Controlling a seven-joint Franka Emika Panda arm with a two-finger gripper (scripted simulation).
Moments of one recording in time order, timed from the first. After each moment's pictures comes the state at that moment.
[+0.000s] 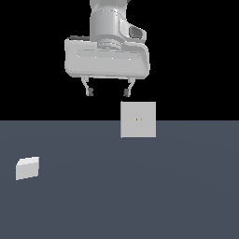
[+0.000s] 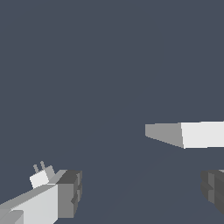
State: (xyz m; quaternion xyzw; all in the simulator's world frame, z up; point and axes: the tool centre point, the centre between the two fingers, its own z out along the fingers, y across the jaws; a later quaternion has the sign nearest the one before) arm 0.004 0.028 0.168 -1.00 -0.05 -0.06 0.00
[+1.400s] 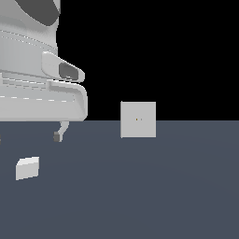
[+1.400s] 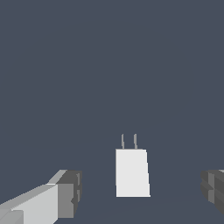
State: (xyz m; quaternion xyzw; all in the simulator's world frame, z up) arm -0.078 0.167 0.064 -0.95 -0.27 -0.13 0.04
